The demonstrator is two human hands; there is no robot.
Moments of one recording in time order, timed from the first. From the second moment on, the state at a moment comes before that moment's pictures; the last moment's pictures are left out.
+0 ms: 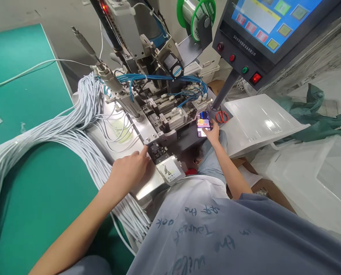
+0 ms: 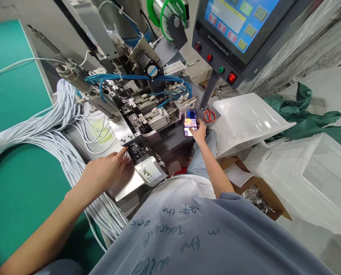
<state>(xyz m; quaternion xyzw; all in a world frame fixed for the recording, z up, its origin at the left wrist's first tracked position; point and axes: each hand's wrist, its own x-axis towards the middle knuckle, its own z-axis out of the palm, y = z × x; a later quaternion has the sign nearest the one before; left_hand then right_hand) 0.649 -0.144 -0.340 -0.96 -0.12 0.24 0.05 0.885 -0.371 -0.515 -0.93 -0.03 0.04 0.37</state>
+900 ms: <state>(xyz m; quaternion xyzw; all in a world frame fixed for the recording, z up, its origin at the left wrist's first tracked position) 0.651 -0.146 -0.330 -0.97 -0.12 0.22 0.02 0.845 -0.341 -0.453 -0.95 -0.03 -0.01 0.32</state>
